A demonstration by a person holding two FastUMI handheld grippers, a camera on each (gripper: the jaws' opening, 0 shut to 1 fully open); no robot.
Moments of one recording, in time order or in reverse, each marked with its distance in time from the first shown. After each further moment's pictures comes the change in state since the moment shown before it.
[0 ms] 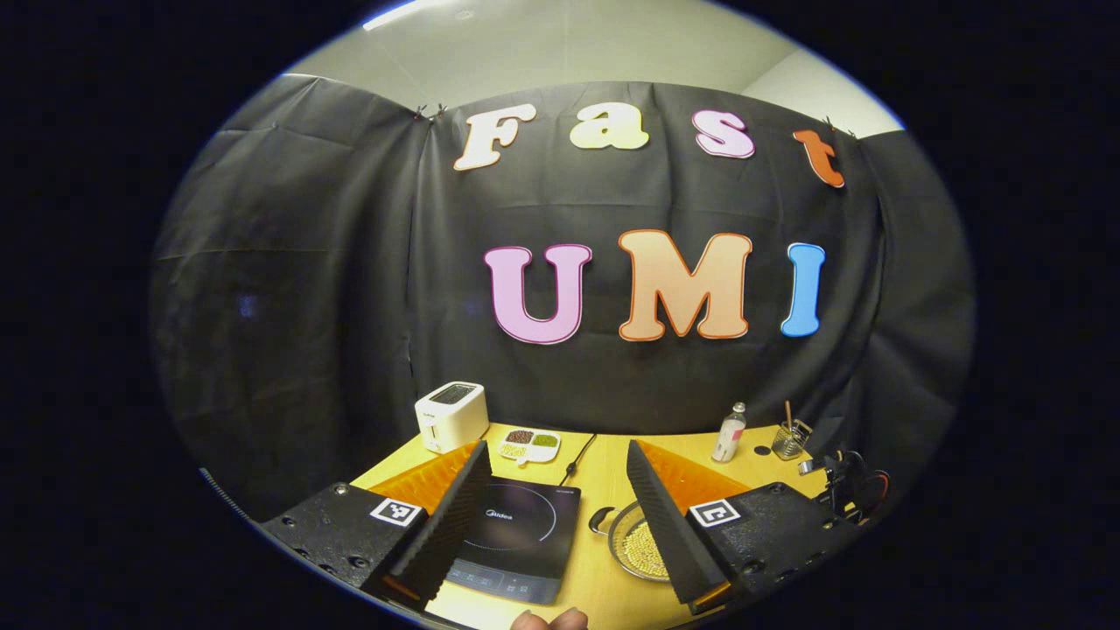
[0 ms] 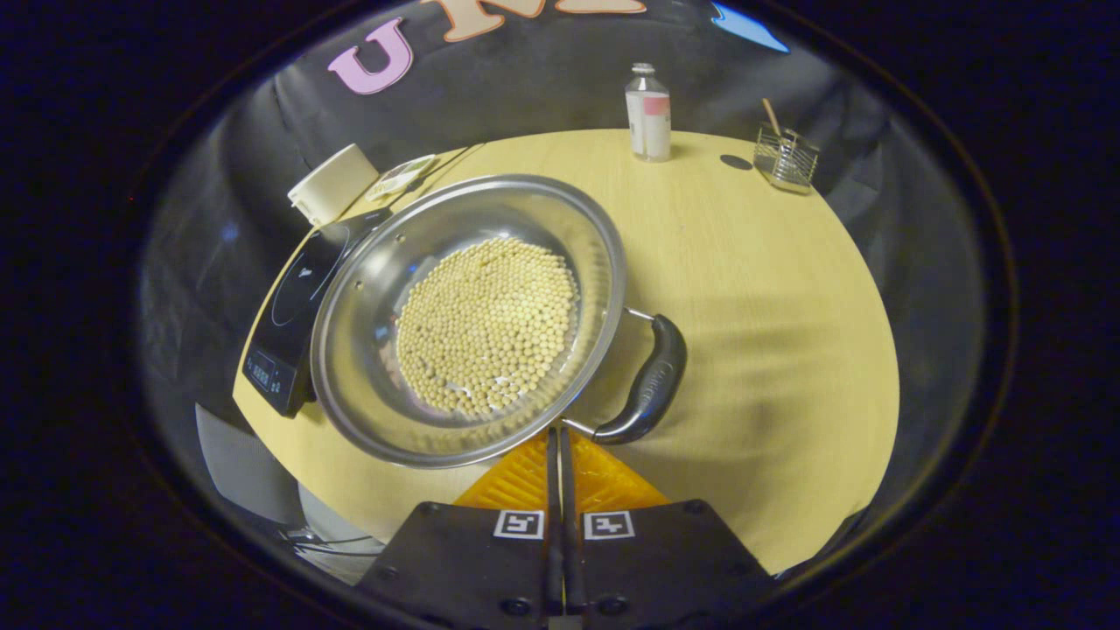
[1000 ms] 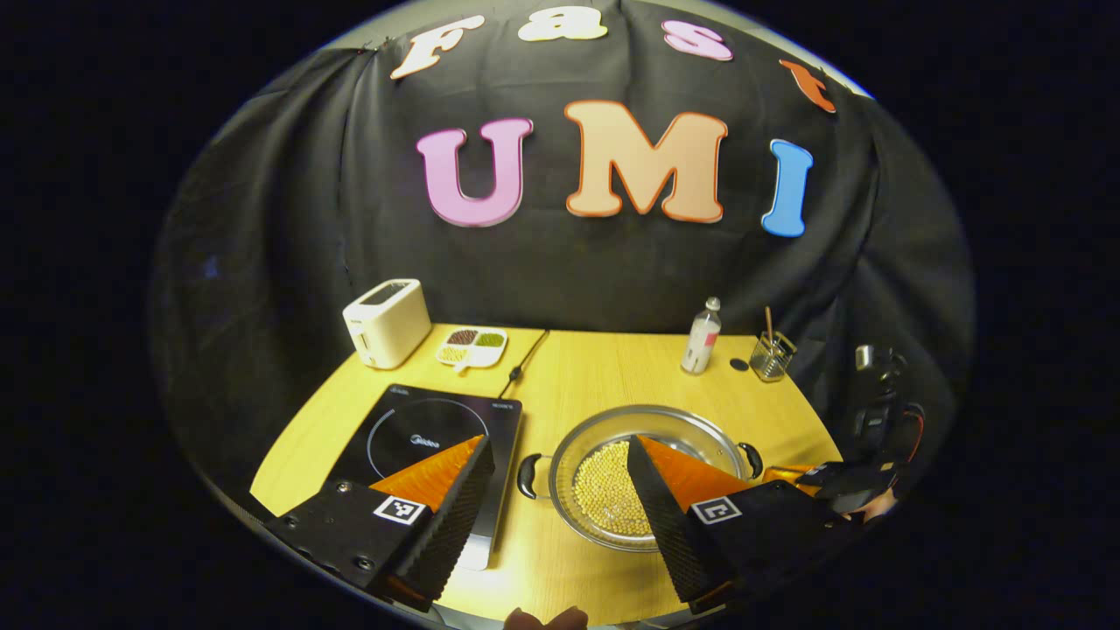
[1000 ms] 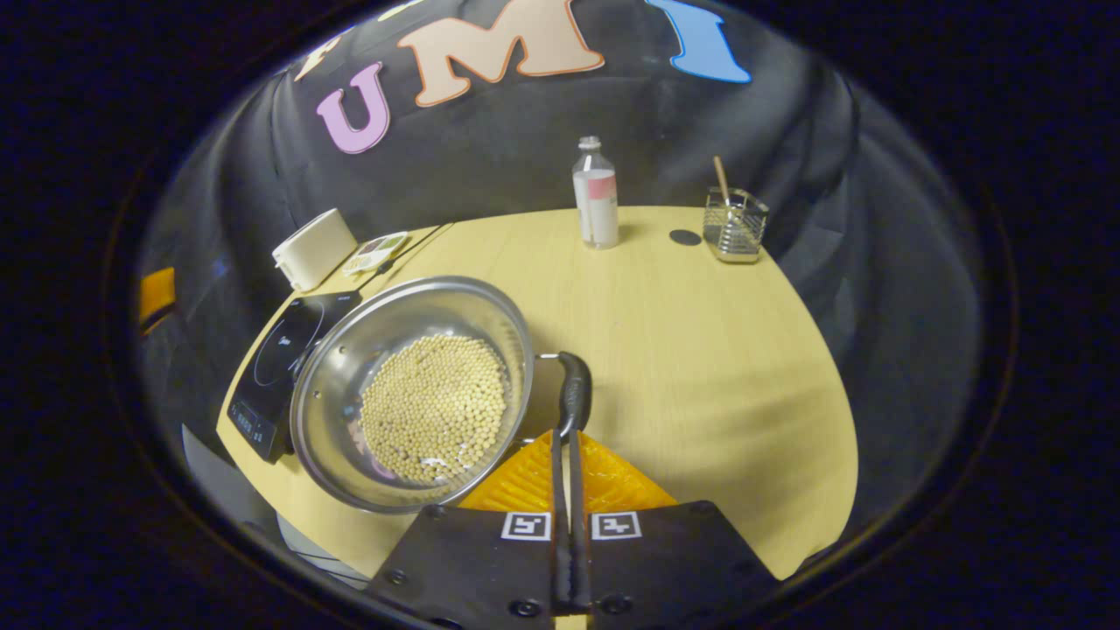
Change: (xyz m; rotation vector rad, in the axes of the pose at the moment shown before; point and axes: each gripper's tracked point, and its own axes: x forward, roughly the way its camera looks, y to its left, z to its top) left arm 0.057 -0.074 -0.135 0.008 0.410 -0.126; right arm -0.024 -0.051 0.072 0.053 -0.279 -0.061
